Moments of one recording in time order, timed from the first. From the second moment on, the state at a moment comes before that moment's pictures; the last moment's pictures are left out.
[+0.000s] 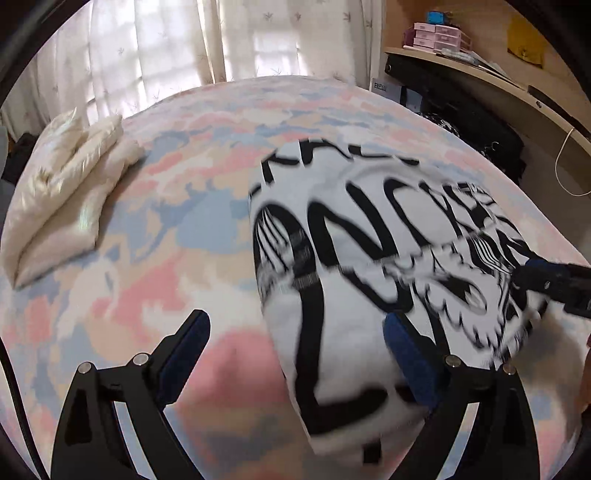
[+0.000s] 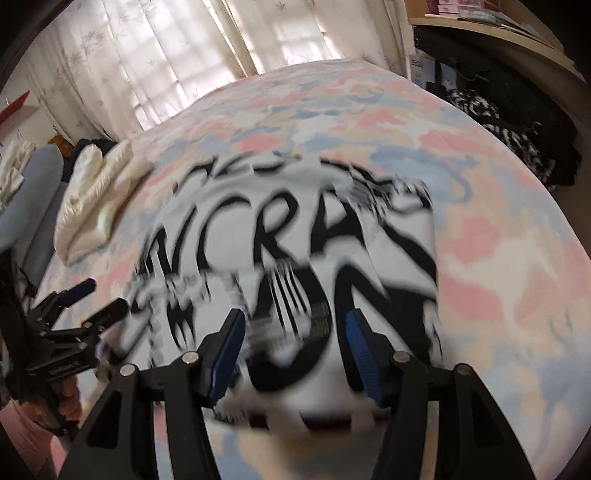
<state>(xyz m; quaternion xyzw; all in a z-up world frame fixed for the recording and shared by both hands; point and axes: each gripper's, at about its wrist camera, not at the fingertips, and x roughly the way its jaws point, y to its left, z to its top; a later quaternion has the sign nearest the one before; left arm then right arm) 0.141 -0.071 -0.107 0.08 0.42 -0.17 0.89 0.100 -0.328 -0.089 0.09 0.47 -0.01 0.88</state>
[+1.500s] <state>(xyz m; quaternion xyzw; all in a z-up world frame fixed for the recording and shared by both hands) 0.111 -0.077 -0.091 0.06 0.46 -0.16 0.87 0.069 -0.335 -0.072 0.17 0.48 0.01 0.86</state>
